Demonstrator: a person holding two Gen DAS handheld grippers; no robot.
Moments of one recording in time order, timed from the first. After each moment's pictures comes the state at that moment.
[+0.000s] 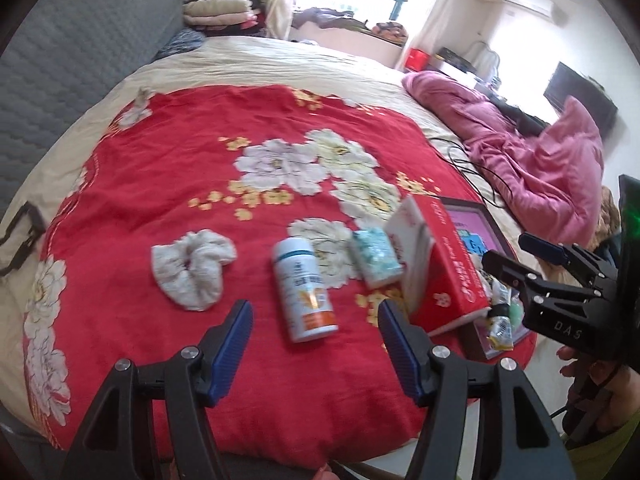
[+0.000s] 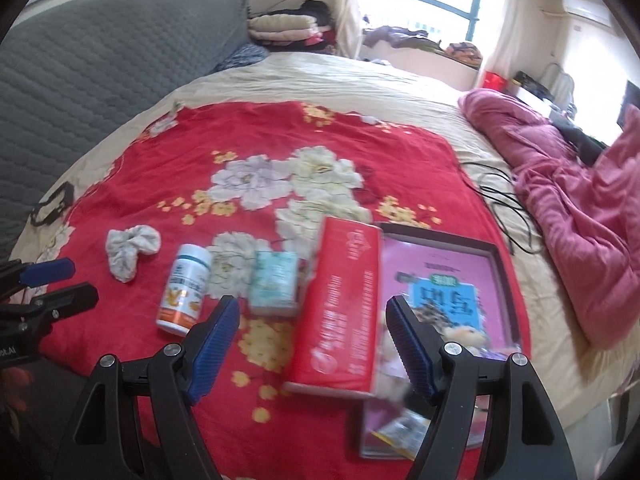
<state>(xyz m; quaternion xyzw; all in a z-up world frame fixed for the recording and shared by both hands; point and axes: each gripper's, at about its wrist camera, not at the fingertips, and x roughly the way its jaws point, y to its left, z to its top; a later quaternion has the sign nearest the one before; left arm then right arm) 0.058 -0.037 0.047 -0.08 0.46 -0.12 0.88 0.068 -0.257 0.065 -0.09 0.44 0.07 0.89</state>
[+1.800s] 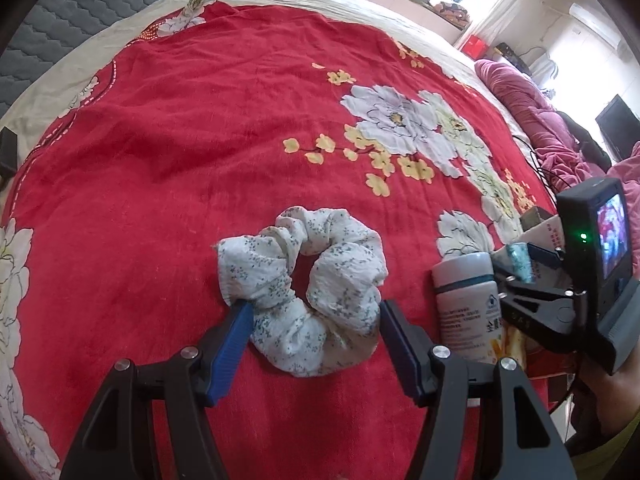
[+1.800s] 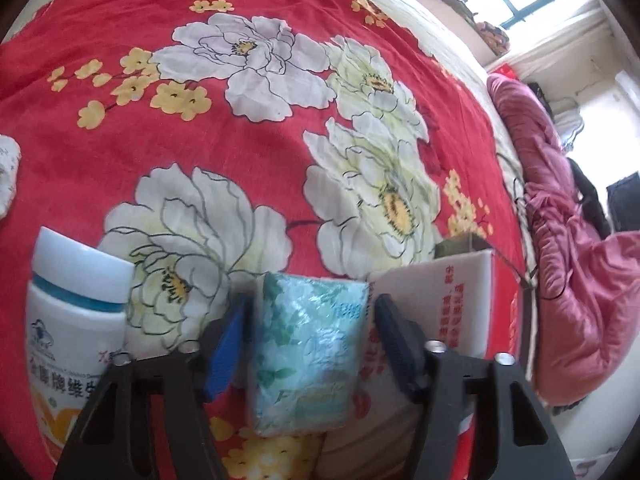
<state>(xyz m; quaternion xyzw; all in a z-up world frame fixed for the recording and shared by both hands) 0.163 0.051 -0.082 -0.14 0.54 -0.07 0.83 0.215 -0.162 -0.108 -0.29 0.56 -0.02 0.77</state>
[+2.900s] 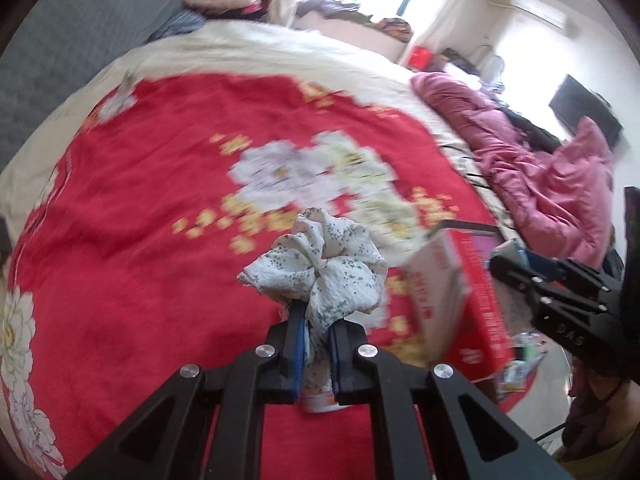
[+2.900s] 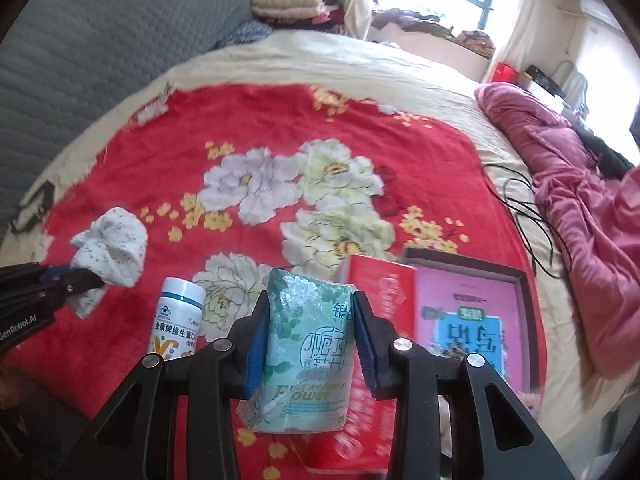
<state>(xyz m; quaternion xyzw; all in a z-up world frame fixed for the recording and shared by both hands) 0.143 -0.039 0.027 -0.10 0.47 -0.15 0.86 0.144 -0.241 0.044 -0.10 0.47 0.06 0.87</state>
